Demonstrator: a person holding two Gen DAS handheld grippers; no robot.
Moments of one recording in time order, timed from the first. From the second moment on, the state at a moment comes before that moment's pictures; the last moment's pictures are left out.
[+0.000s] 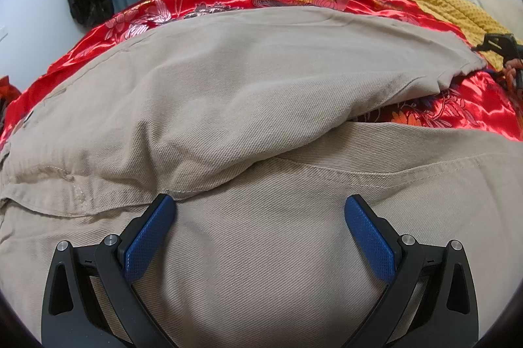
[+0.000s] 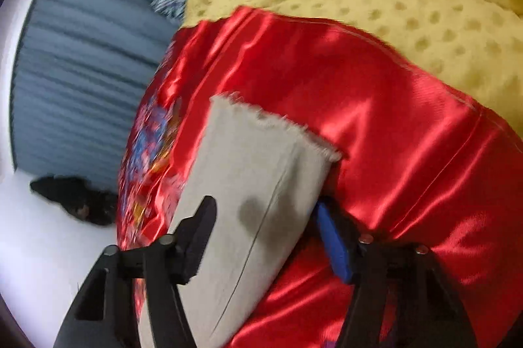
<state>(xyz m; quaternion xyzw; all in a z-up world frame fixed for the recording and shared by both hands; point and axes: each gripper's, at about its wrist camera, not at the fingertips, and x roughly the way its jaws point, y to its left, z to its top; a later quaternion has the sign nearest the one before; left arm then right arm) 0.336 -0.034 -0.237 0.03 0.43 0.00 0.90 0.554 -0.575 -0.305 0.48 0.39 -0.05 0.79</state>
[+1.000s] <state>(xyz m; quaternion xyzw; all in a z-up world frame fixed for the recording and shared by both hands) 0.328 -0.046 -0.214 0.06 0.50 0.02 0.86 0.259 -0.574 -0.198 0.08 0.41 -0.12 0.90</state>
